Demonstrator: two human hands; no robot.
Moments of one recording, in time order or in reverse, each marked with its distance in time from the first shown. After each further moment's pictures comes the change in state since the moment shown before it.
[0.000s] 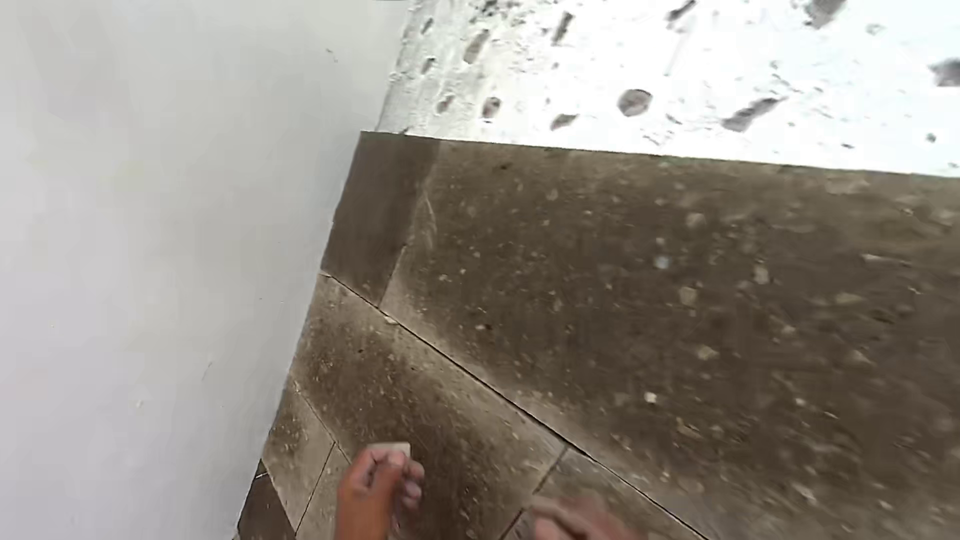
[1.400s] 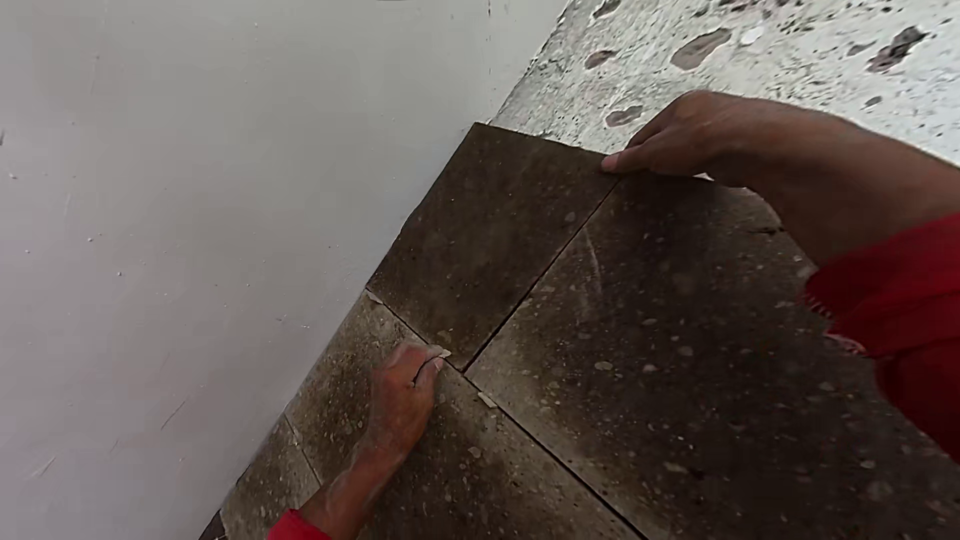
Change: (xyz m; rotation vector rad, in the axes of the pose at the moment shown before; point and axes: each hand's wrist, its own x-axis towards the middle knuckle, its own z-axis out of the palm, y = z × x) left_hand 0.276 0.017 -0.054 0.526 0.126 0.894; right_hand 0.505 -0.089 0.037 -0.872 -0.128 0.122
